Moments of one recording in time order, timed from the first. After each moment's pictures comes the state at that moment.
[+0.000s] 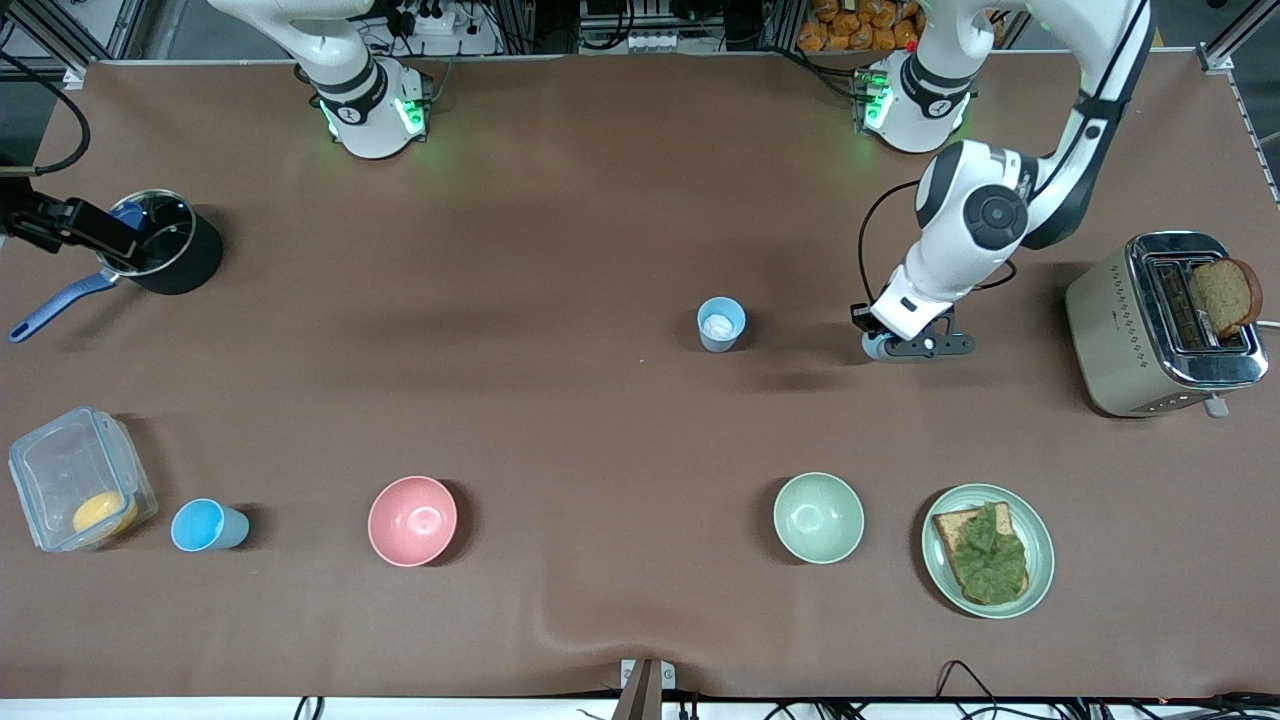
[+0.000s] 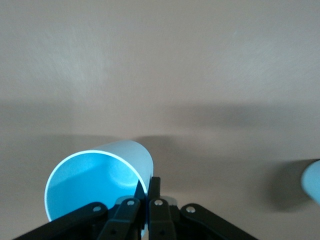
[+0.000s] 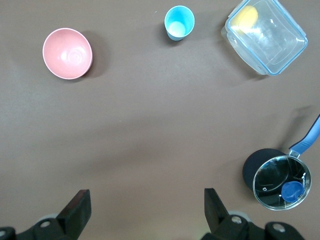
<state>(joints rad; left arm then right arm) -0.07 0.12 -0.26 -2.32 -0.02 2.45 -0.33 -0.03 -0.02 -0.02 -1.55 0.00 1.50 0.17</state>
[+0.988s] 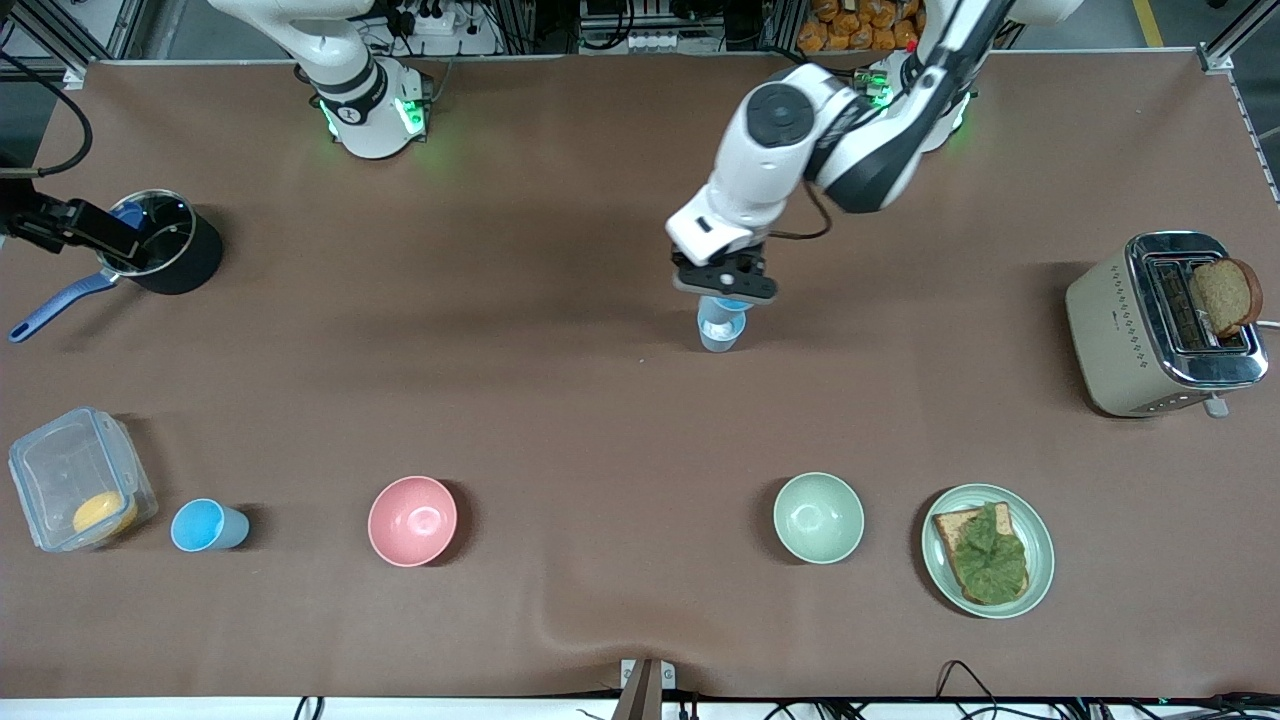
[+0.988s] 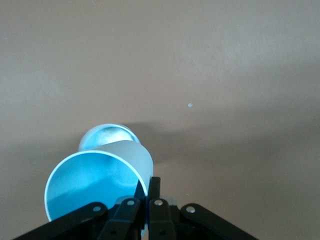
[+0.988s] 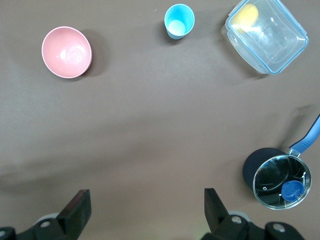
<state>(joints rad) -0.53 0.27 -0.28 -1.99 -0.03 2.34 -0.64 -0.03 -0.02 -0.02 -1.55 0.00 1.49 0.17</state>
